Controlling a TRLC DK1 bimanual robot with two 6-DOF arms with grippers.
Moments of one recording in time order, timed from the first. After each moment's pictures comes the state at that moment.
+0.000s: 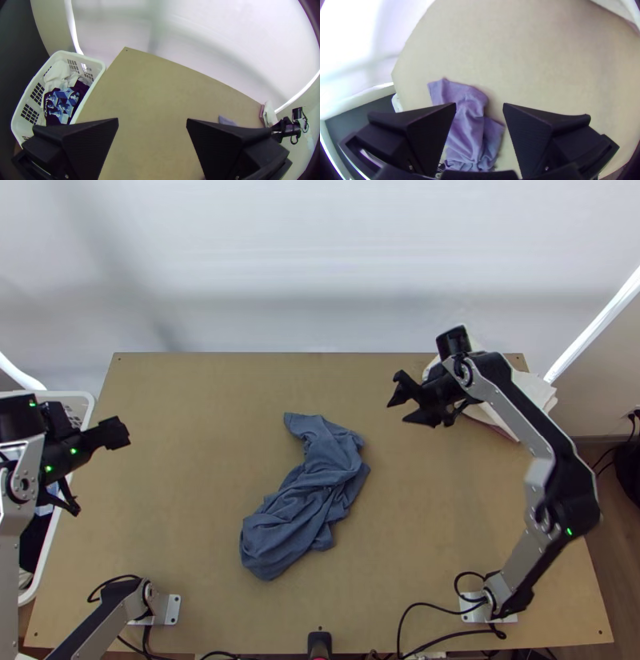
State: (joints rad) left arm 0.20 1.00 1.31 -1.03 0.02 -0.21; right arm 0.23 1.89 1.63 -0.95 -0.49 0.76
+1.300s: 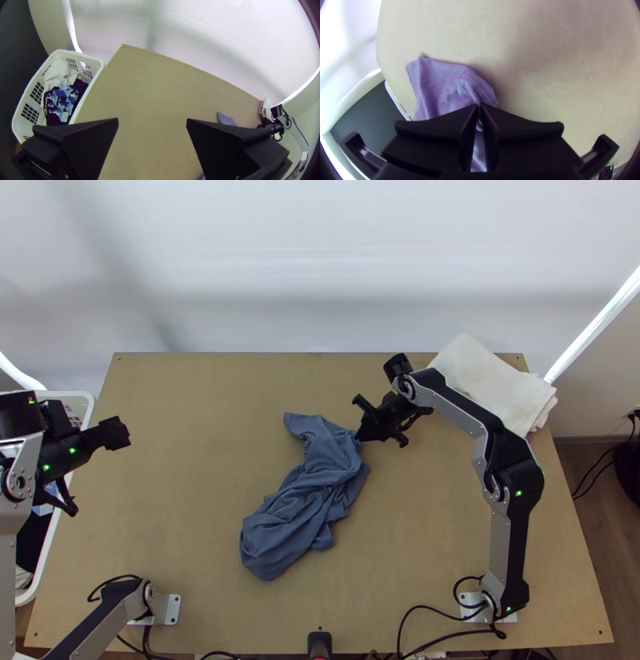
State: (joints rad) left arm 0.18 1.01 1.34 -1.08 0.02 -0.21; right arm 0.37 2.15 1.69 -0.90 -0.62 0.86
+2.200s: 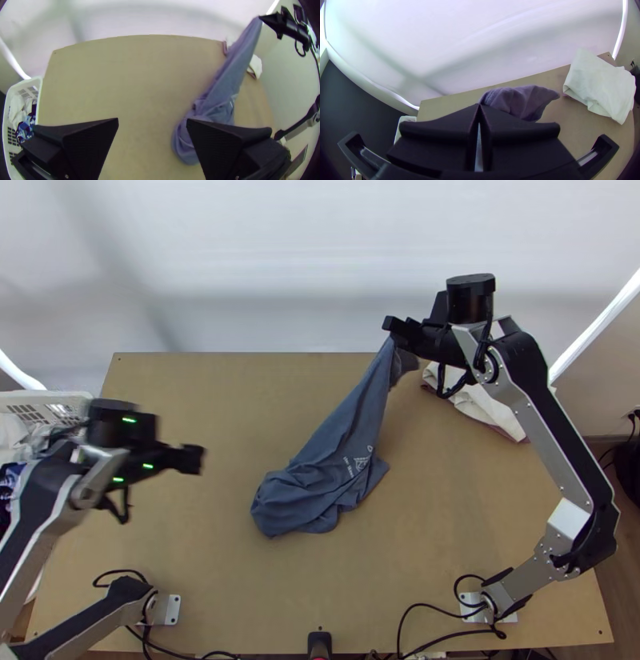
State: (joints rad) left arm -0.35 1.06 1.18 -0.94 0.02 -0.21; right arm 0.42 1.69 1.94 -0.77 -0.08 0.64
